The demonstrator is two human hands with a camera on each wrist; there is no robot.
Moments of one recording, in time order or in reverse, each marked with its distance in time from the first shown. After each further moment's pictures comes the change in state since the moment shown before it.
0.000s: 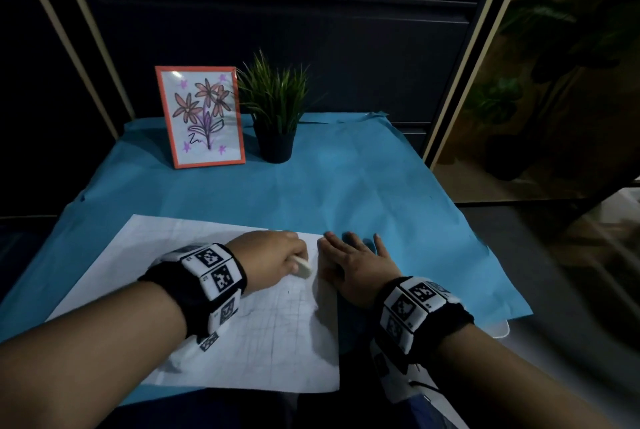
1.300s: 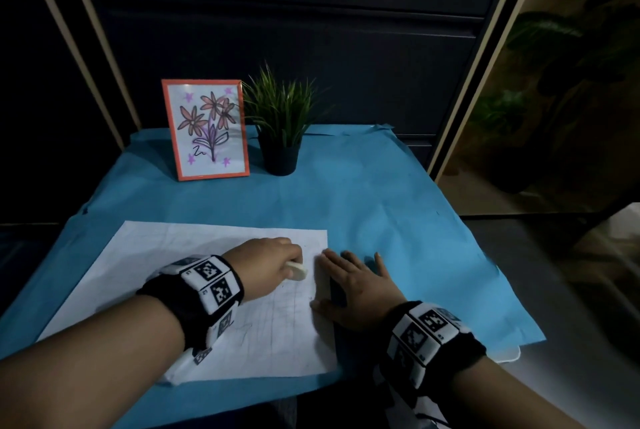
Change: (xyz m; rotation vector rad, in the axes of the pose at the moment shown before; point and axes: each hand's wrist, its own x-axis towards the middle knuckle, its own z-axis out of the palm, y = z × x) left_hand 0.005 -0.014 -0.002 -0.018 0.036 -0.076; right_hand -0.003 -0.005 -0.002 0.059 -0.007 -0.052
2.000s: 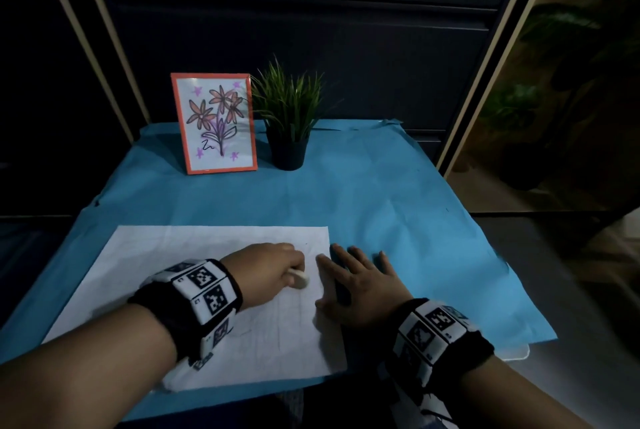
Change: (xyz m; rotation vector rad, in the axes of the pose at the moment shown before) left_hand -0.016 0.001 0.004 -0.016 -0.030 0.003; right_hand 0.003 0.001 0.011 -0.061 -0.002 -0.027
